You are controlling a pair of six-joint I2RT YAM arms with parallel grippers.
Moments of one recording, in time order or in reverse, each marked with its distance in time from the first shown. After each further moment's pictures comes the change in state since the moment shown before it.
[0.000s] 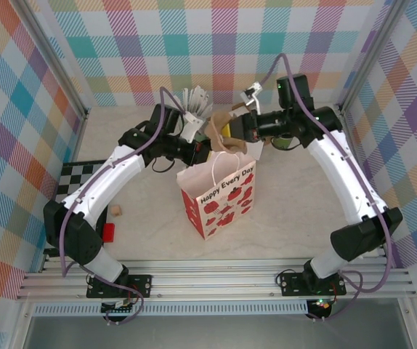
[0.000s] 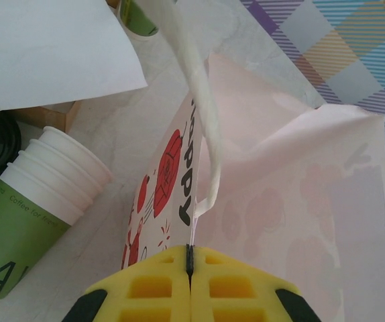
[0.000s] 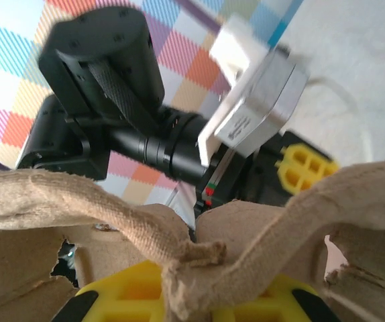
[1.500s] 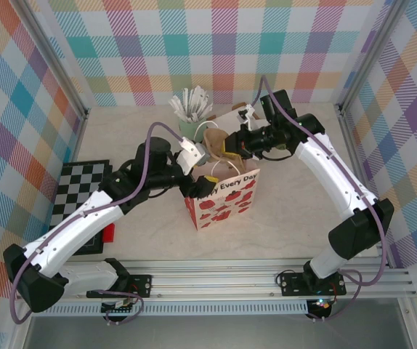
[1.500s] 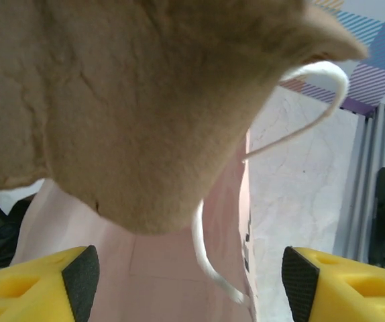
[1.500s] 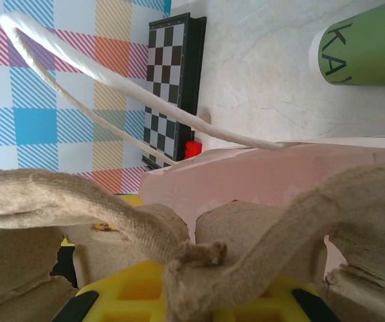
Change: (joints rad) left arm -0.204 -0.397 -0.380 0.312 -0.197 0.202; right arm 0.049 0.014 -0.133 -0.048 0.227 0.201
